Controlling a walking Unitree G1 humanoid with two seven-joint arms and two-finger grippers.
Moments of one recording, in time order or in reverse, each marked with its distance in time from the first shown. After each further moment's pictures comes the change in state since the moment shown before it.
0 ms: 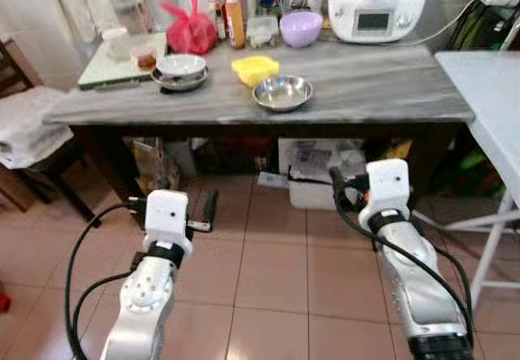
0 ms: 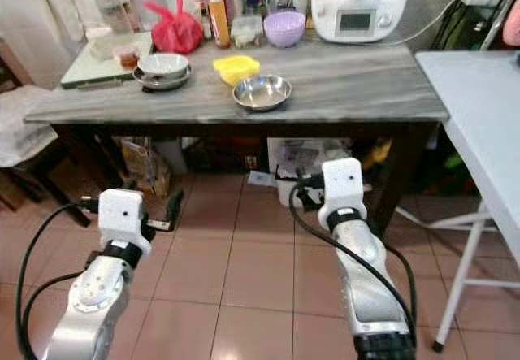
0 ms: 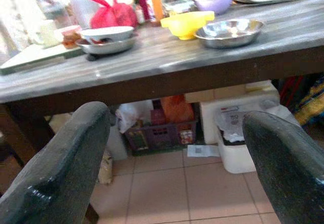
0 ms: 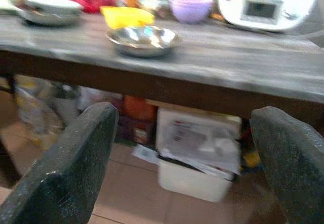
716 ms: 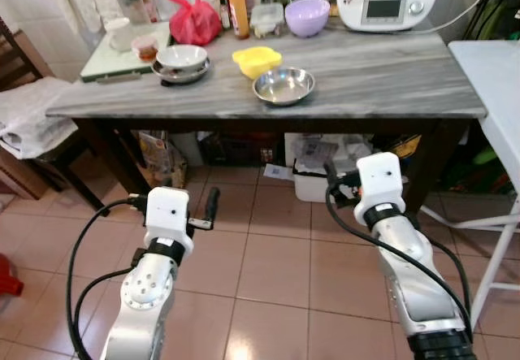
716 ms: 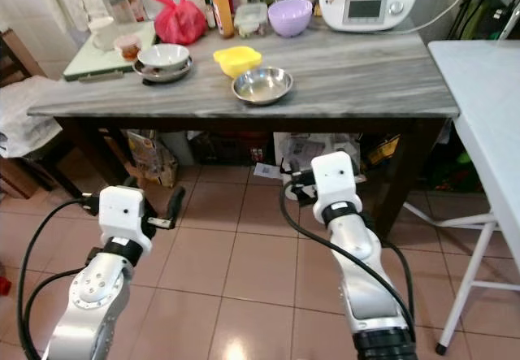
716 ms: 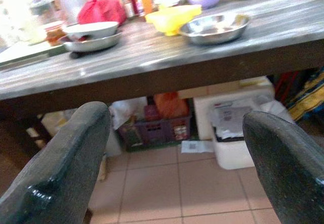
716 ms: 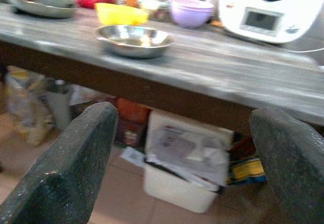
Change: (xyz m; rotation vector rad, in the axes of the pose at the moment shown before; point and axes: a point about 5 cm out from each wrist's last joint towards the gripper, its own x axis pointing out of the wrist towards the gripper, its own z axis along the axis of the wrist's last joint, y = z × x) left arm 0.003 -0.010 0.003 -0.006 -0.016 -0.053; right arm 0.000 -0.013 0.005 -0.101 -0.035 -0.069
